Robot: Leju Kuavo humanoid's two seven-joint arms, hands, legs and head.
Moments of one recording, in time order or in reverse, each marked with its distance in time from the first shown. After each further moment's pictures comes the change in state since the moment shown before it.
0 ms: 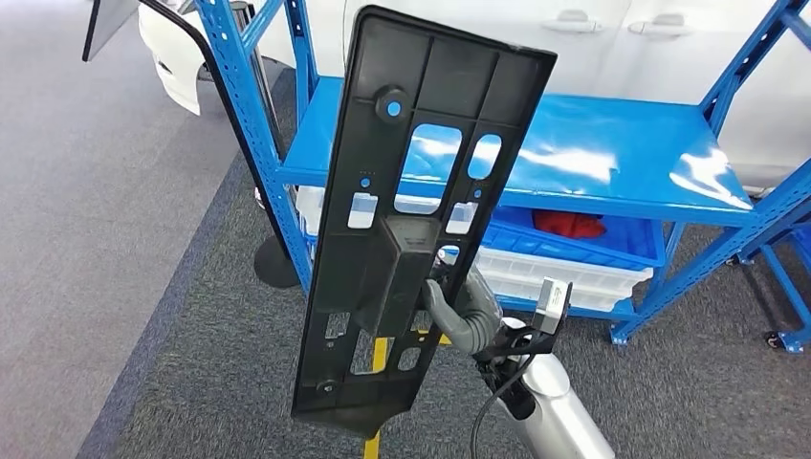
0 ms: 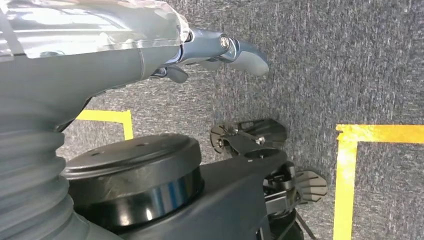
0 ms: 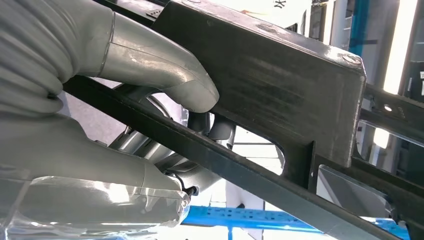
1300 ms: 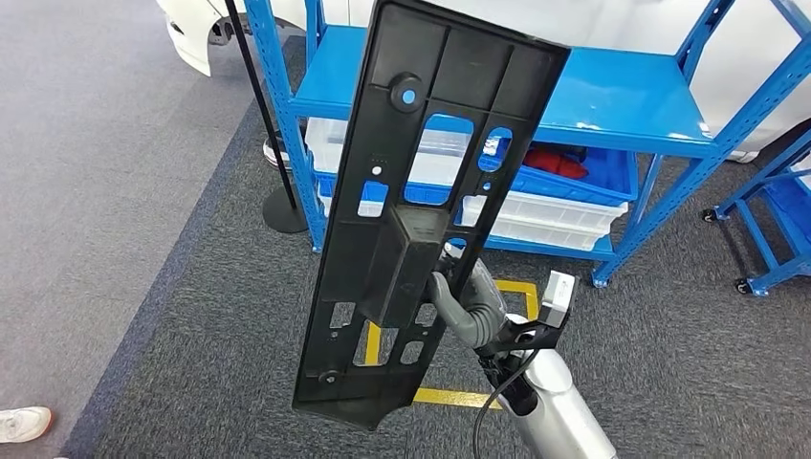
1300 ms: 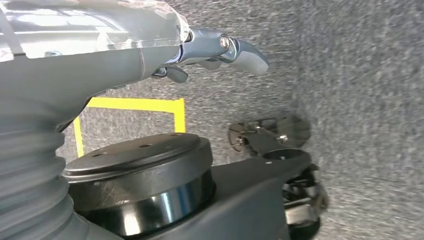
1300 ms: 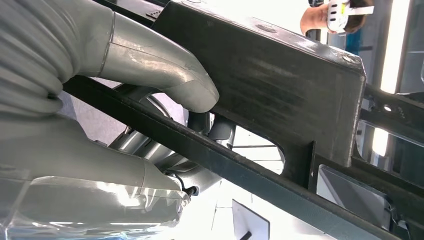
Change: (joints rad) left arm 0.011 0.000 0.000 0.000 -0.003 0.006 -0.005; right arm -0.002 0.001 -0.015 -0.004 -0.024 -0.007 0.008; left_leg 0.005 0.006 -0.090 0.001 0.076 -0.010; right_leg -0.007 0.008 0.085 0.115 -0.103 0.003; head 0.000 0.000
